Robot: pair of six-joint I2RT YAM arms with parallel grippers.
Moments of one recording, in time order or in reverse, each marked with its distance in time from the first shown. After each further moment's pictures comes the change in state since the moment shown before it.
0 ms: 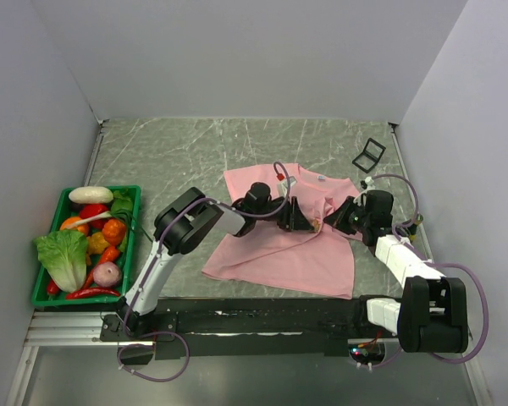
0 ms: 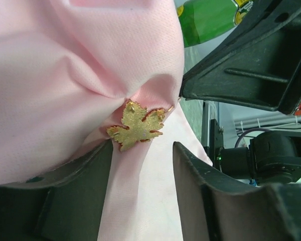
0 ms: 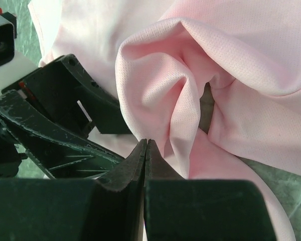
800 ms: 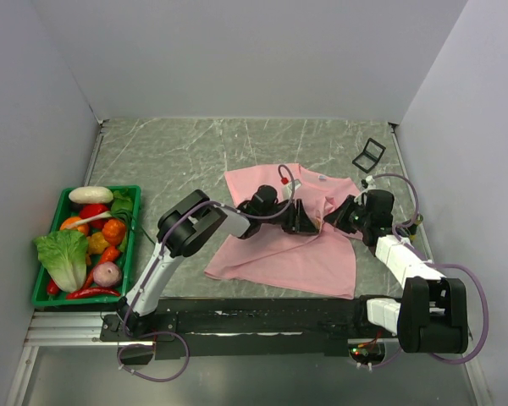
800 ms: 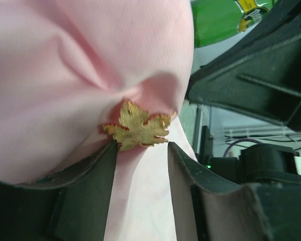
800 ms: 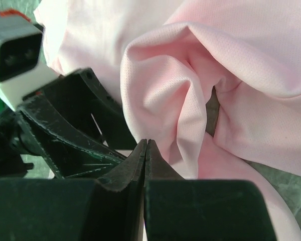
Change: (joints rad) left arm -0.043 0.007 0.039 -0.074 -0.053 -0.072; right arm -0.002 -0.002 0.000 0.015 -0.001 0.005
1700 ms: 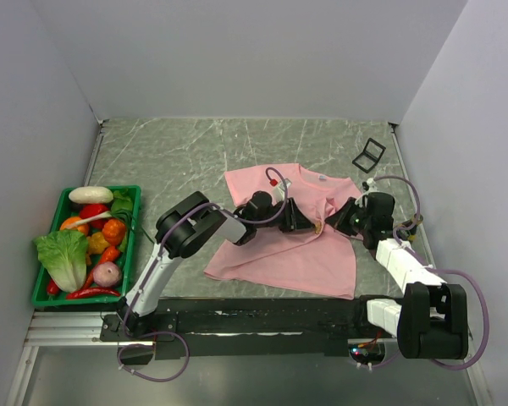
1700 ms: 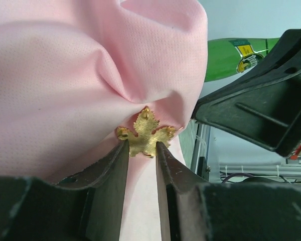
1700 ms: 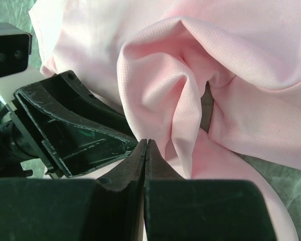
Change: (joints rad) left arm -0.007 -0.023 -0.116 0.160 -0.186 -0.132; right arm -0.003 -0.035 -0.023 -0.008 0.020 -0.009
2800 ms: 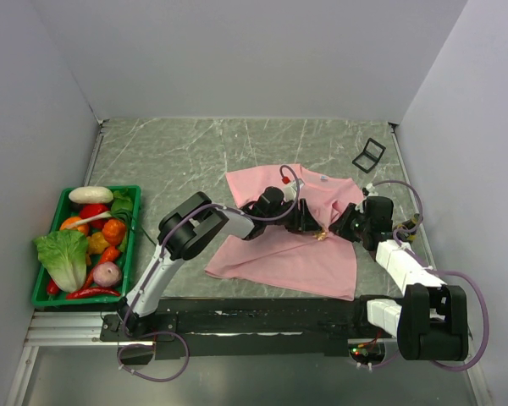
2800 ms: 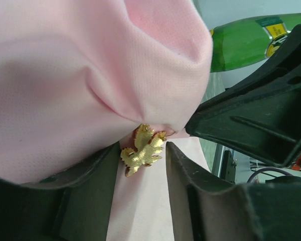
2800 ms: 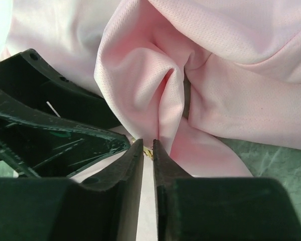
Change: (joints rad) left arm -0.029 0.008 0.130 -0.226 0.001 0.173; right arm 0.000 -0.009 -0.014 -0.091 0.091 -0.052
